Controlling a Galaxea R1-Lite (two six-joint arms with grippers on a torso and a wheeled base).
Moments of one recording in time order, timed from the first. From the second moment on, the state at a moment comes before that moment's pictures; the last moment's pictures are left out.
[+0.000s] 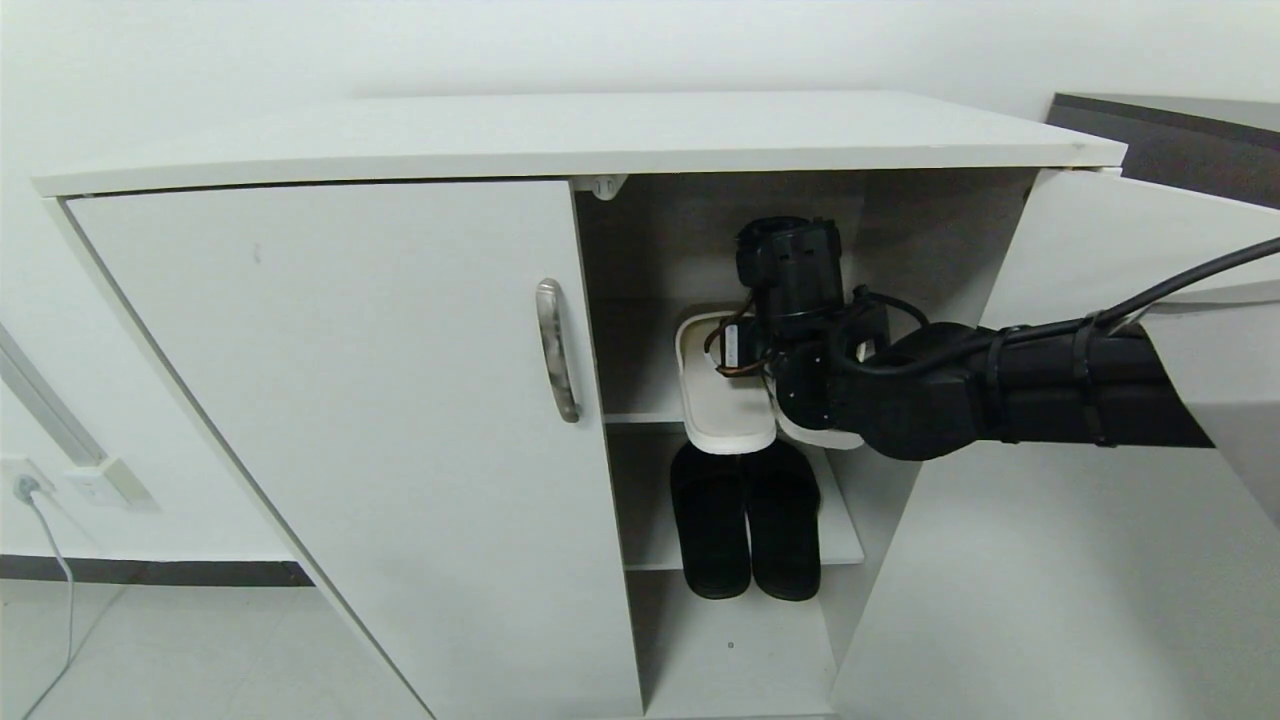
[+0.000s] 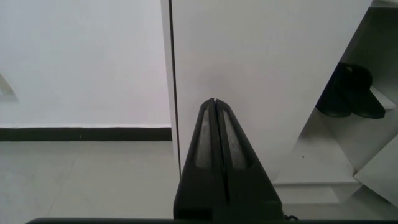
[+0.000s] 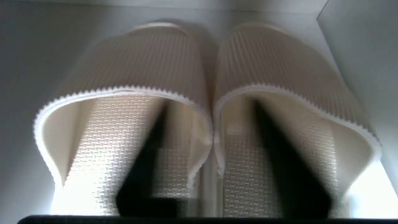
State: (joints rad) left arm 0.00 0.00 0.00 0.00 0.05 -0.02; right arm 0.74 2.13 -1.71 -0.18 -0.70 0.16
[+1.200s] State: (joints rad) left arm 0.00 0.00 0.00 0.00 0.04 -0.01; right arm 0.95 1.68 -0.88 -0.59 -0.61 0.16
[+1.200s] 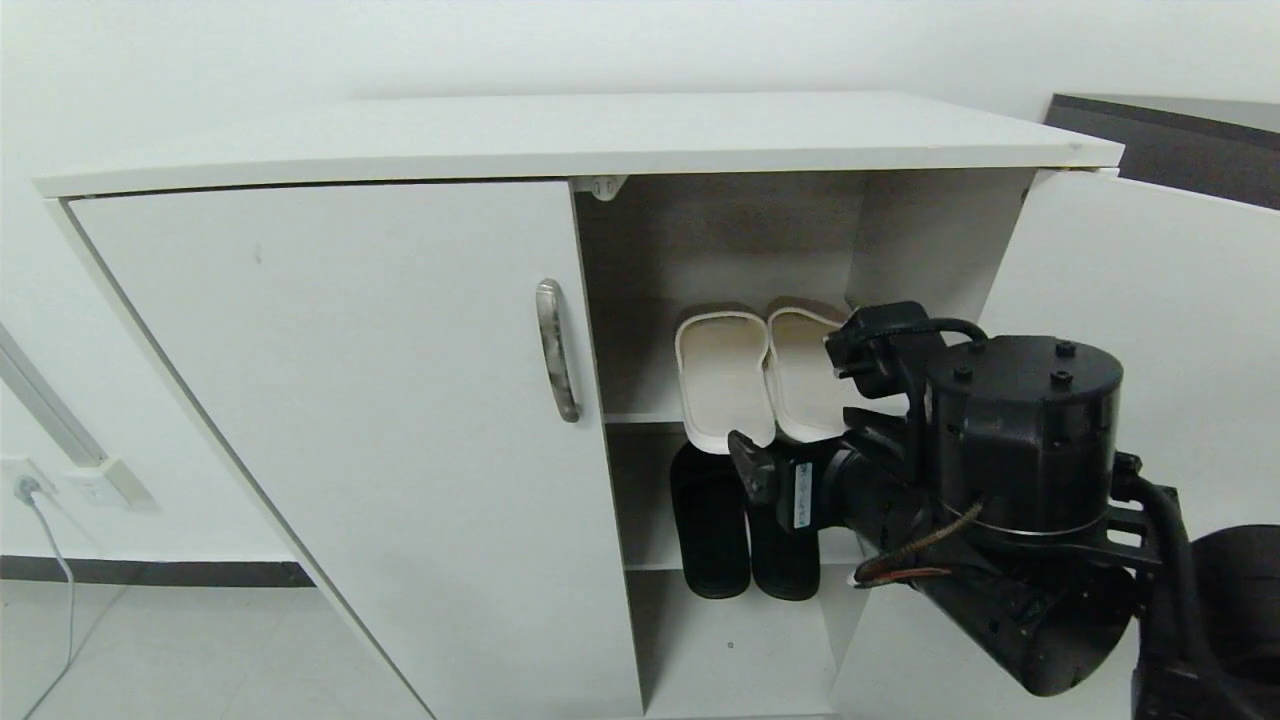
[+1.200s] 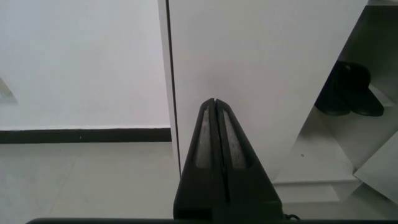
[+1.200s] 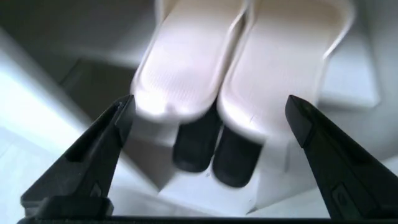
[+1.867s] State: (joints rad) left arm 0.00 0.00 0.00 0.00 0.04 -0.01; right arm 0.96 1.68 -0.84 -0.60 -0.61 0.16
